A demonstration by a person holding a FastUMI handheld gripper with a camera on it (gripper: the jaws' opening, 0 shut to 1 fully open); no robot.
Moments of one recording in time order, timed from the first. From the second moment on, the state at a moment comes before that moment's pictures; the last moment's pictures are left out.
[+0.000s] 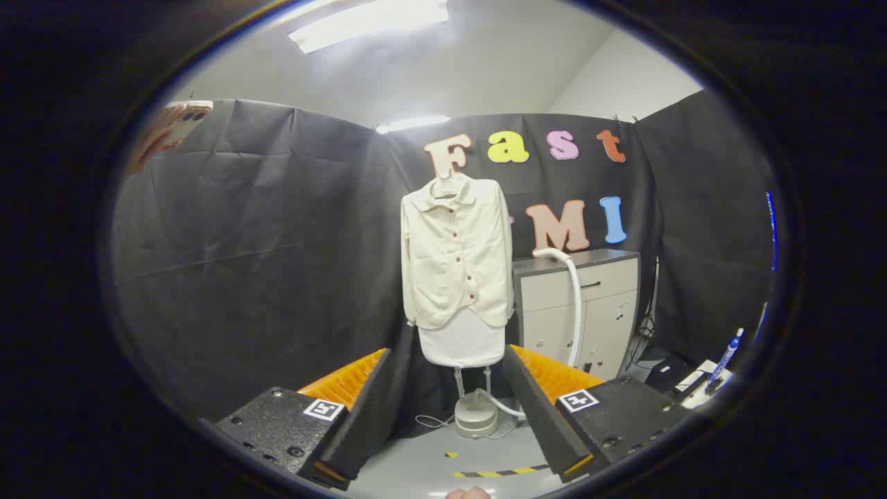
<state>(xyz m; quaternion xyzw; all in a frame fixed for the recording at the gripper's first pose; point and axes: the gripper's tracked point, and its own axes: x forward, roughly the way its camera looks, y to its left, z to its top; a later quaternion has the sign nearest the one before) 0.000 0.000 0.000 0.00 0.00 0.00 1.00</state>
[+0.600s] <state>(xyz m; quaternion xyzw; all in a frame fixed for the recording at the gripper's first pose) 0.013 0.001 -0.007 0.00 0.01 0.00 1.00</state>
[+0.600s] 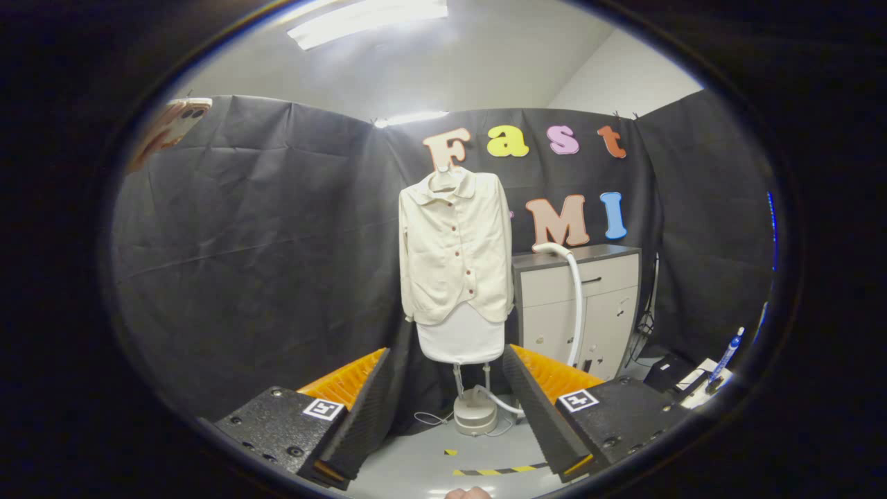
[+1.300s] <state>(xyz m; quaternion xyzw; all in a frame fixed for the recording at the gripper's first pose) 0.050 -0.009 -0.007 -0.01 0.02 -0.04 1.00</state>
